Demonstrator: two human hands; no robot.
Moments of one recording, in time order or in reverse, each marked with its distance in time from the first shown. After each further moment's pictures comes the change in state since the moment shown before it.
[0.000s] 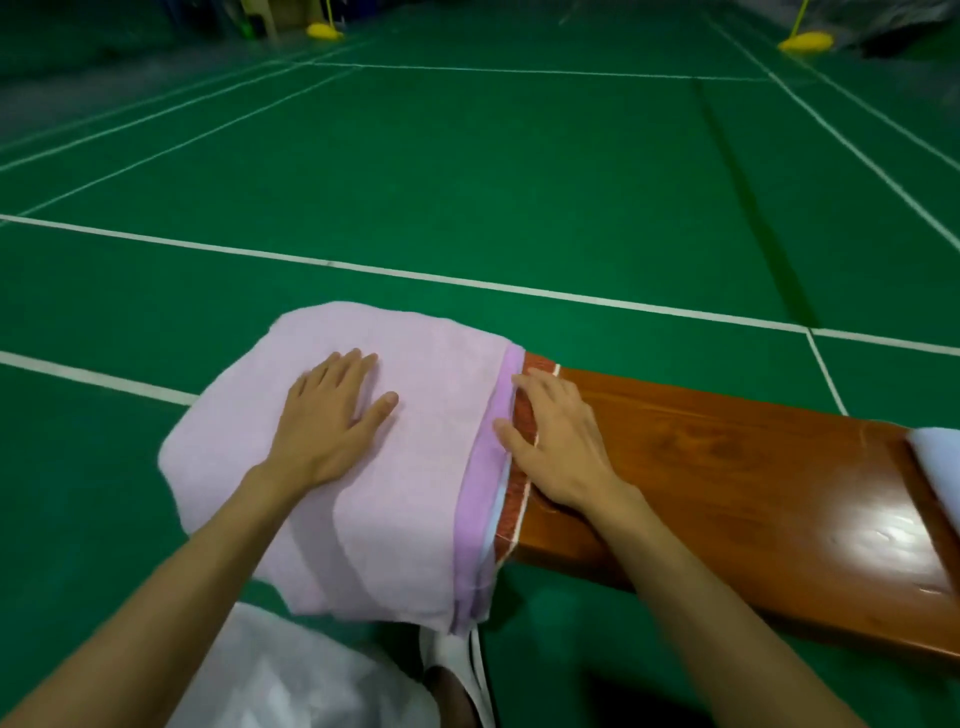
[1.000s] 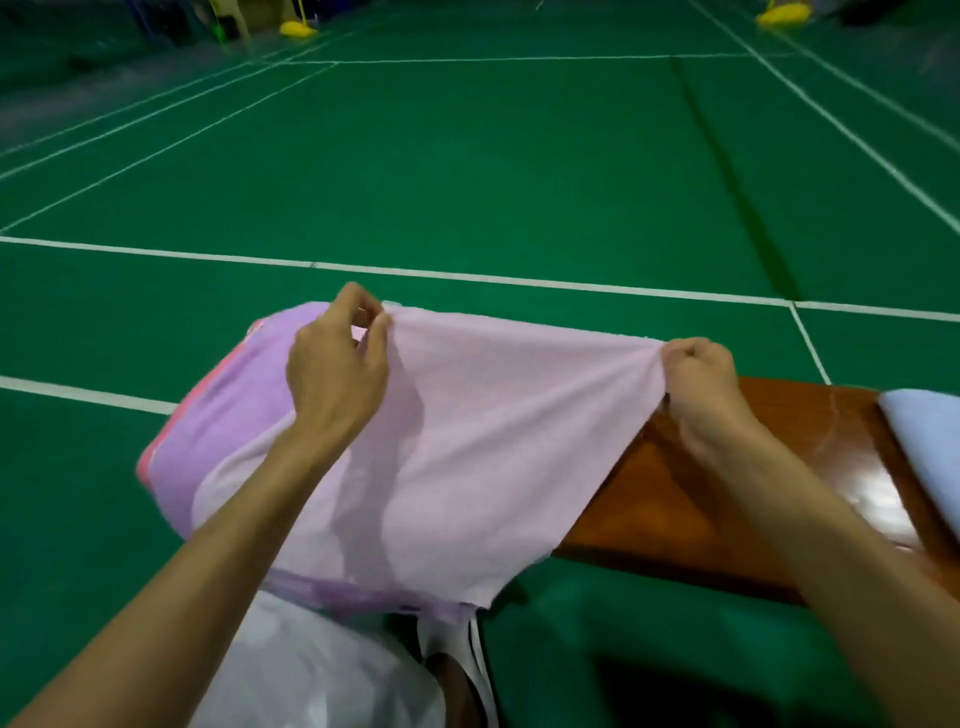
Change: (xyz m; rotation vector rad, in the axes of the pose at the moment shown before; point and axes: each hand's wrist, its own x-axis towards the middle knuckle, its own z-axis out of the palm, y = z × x) left_hand 0.020 0.093 -0.033 -0.301 0.523 -0.034; right_hand -0.020 0.059 -0.103 0.777 0.403 0.603
